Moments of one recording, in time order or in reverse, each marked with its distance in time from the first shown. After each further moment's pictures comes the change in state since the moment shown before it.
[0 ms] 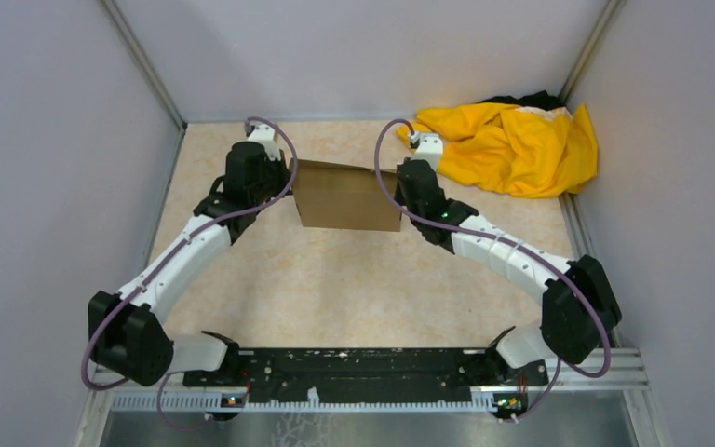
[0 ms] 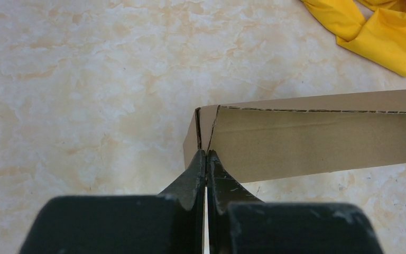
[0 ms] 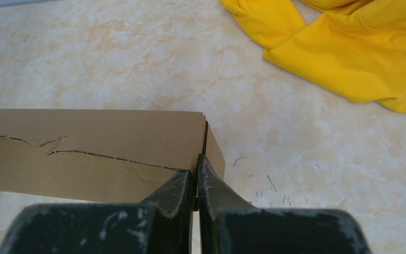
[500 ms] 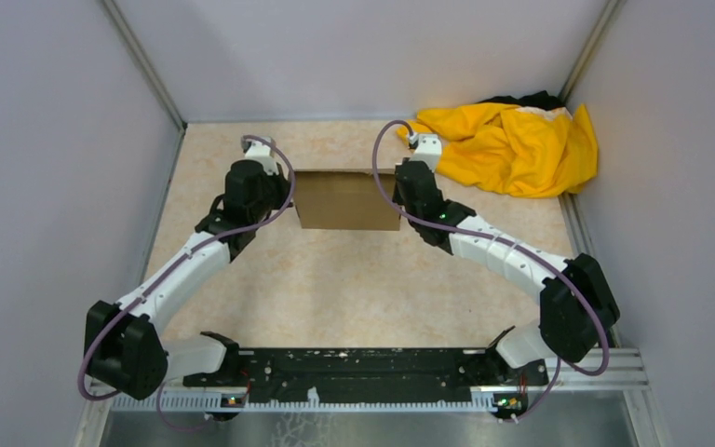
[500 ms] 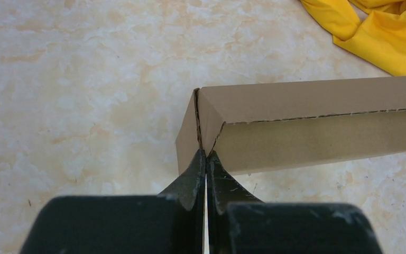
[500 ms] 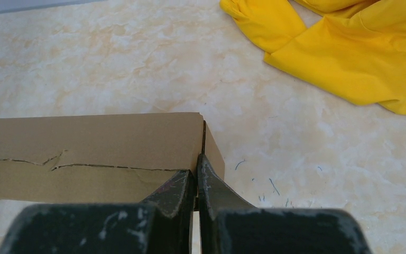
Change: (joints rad) left arm -0.010 -0.077 -0.170 0.138 0.000 -0.051; right arm 0.008 0.011 -0.007 0.030 0.016 0.002
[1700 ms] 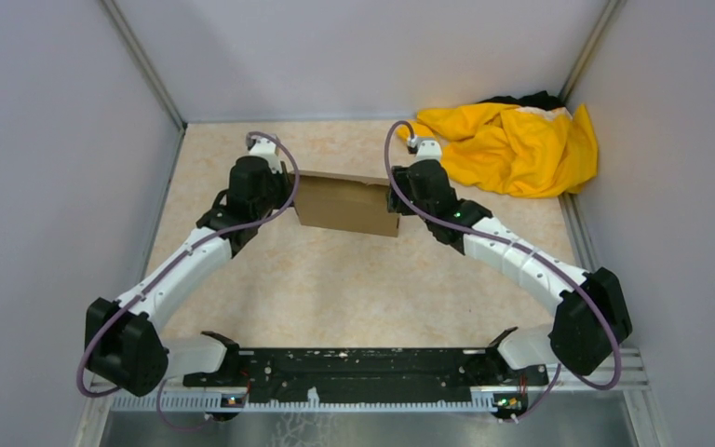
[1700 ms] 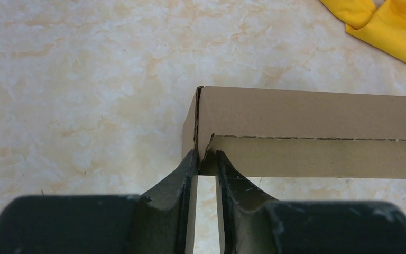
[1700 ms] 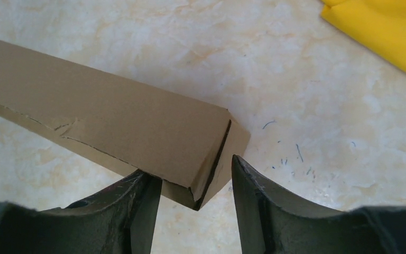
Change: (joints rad) left arm -0.032 0.008 0.036 -0.069 -0.048 0.016; right arm -0.035 -0.084 0.008 -0.168 -0.259 -0.009
